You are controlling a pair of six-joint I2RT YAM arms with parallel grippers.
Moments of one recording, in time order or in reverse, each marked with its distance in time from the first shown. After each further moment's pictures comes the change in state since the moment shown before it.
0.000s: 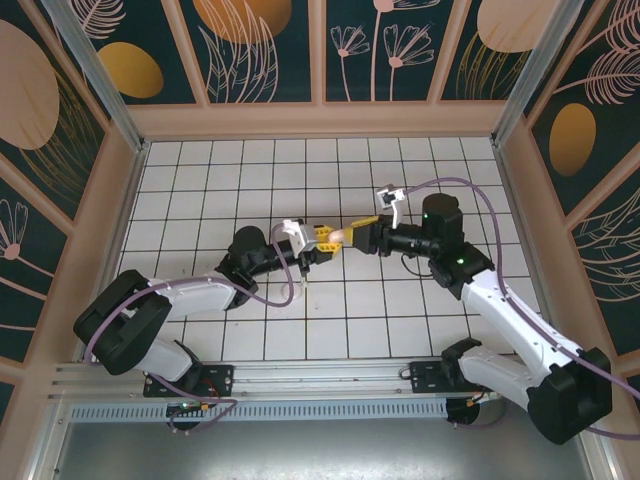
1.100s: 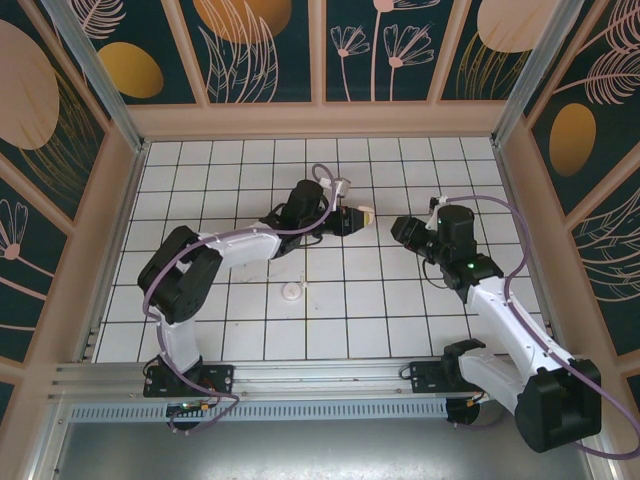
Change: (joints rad) left arm 0.000 0.422 0.600 -0.647 -0.097 -0.775; right arm -0.183 -0.032 -0.123 -0.181 0.484 0.238
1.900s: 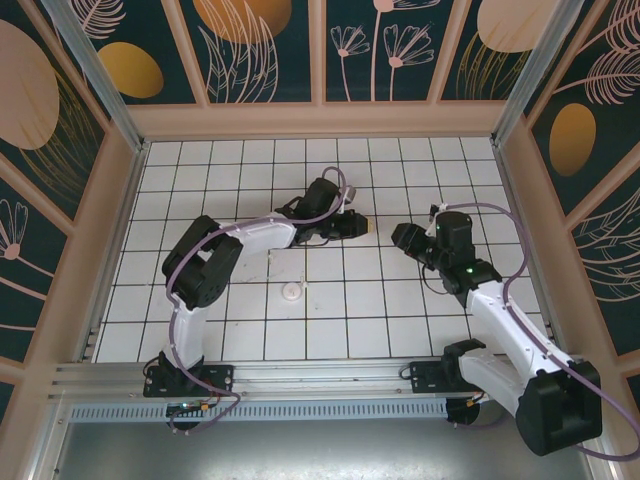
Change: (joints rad) left arm 0.000 0.161 0.186 -0.268 0.014 -0.076; right arm 0.013 -0.024 -0.052 -0.010 0.015 0.044
